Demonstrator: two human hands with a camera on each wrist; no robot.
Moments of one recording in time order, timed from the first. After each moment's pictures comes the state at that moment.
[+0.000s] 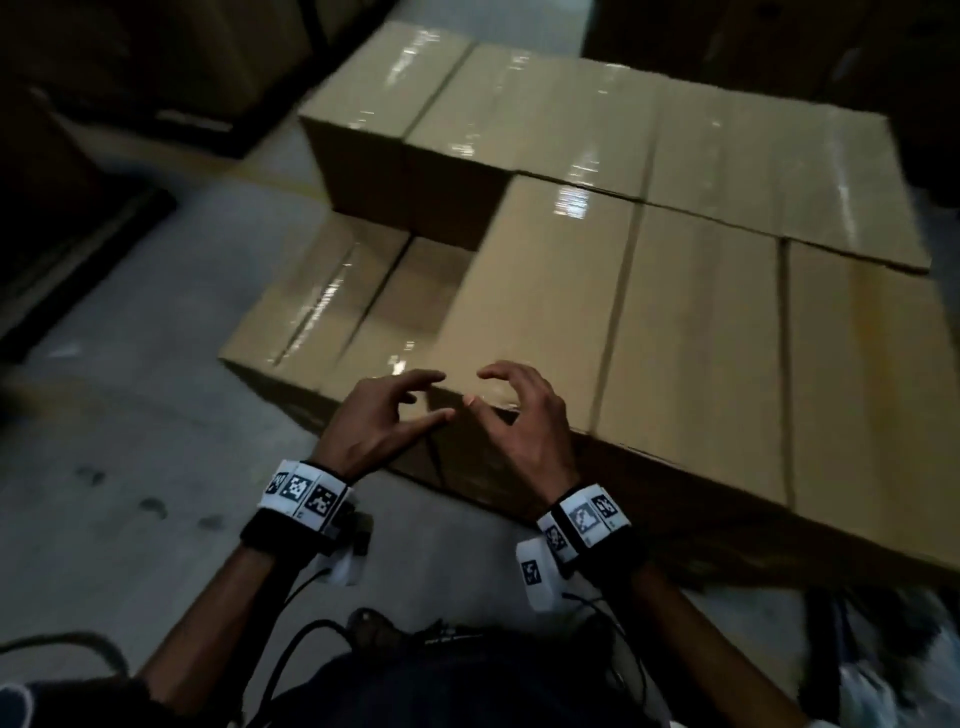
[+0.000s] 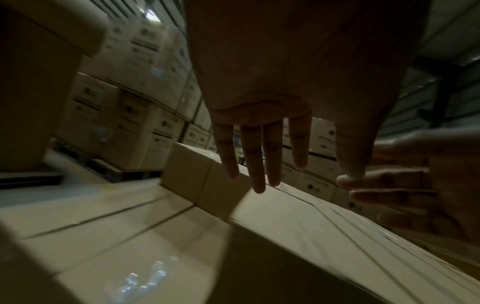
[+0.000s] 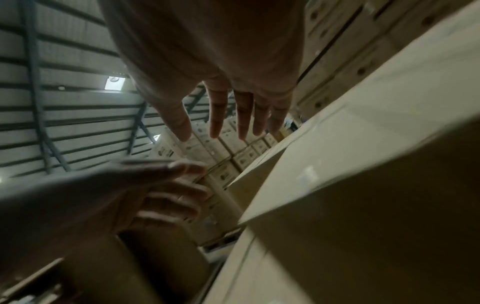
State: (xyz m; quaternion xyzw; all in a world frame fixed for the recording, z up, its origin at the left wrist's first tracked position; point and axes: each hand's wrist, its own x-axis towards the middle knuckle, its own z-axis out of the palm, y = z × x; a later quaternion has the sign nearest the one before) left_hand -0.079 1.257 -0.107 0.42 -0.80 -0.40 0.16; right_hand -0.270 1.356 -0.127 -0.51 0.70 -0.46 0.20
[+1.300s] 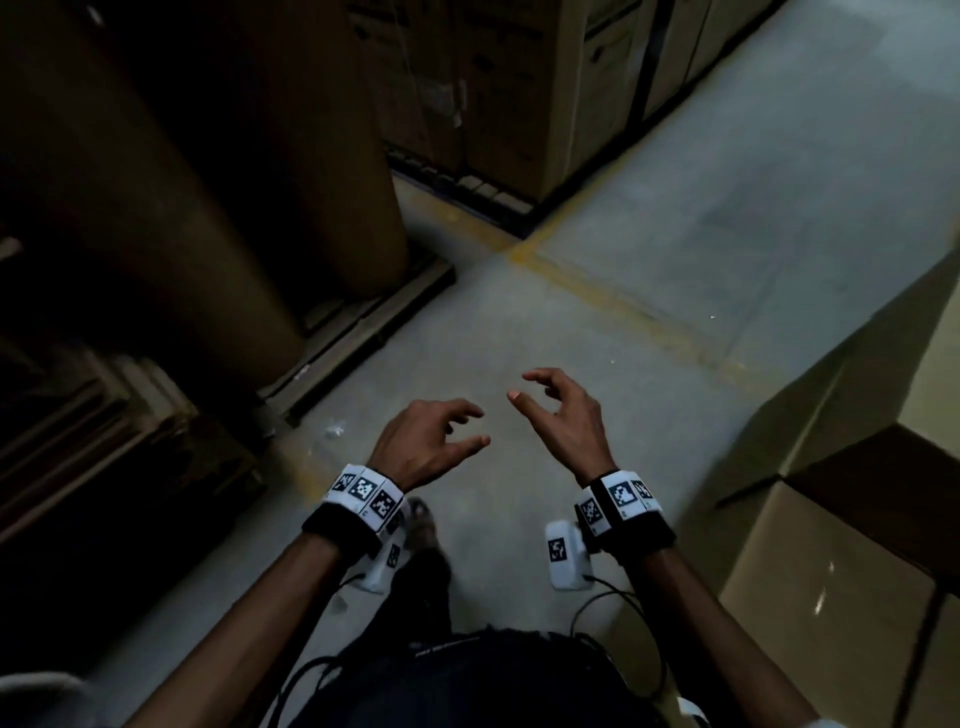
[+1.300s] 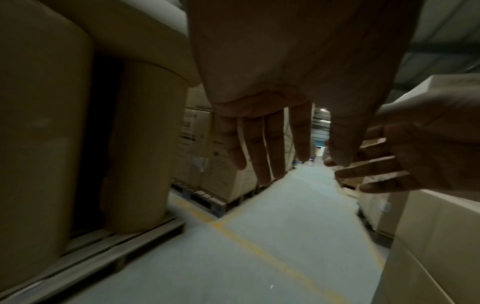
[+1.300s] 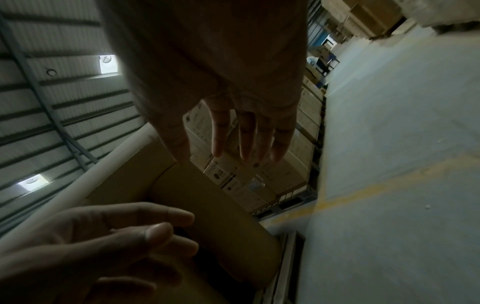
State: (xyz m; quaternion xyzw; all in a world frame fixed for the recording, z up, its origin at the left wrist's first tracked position) left_hand 0.464 0.457 -0.121 0.57 -0.76 -0.29 0.11; right_hand 0.244 0.458 -0.145 -0.53 0.63 -0.41 0.39
